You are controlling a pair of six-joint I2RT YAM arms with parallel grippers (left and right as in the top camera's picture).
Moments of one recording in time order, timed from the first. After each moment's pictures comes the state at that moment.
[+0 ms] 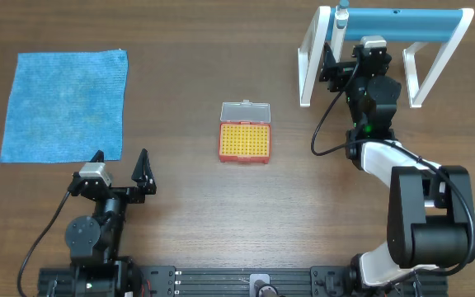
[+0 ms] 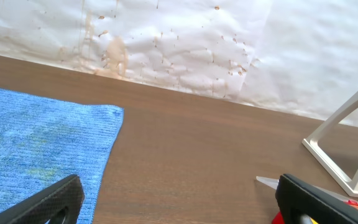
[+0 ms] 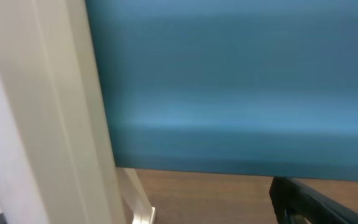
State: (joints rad) left arm 0.08 0.01 0.01 -0.06 0.13 -0.24; right arm -0.01 1.74 0.72 0.94 -0.12 0.04
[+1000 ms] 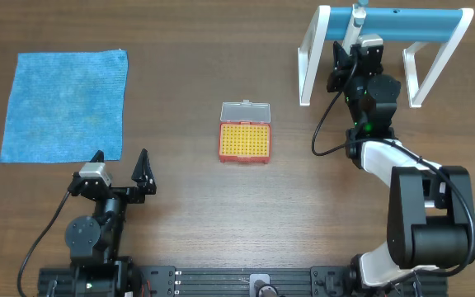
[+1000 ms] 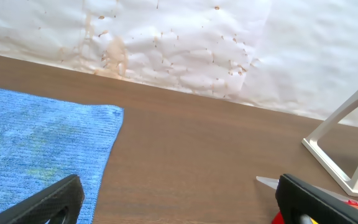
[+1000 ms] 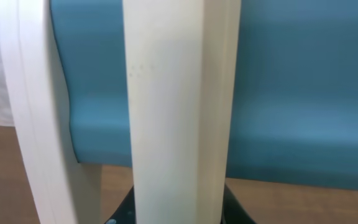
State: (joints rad) left arm 0.08 0.01 0.01 -0.06 0.13 -0.24; right arm -0.01 1.73 0.73 0.93 -0.19 0.05
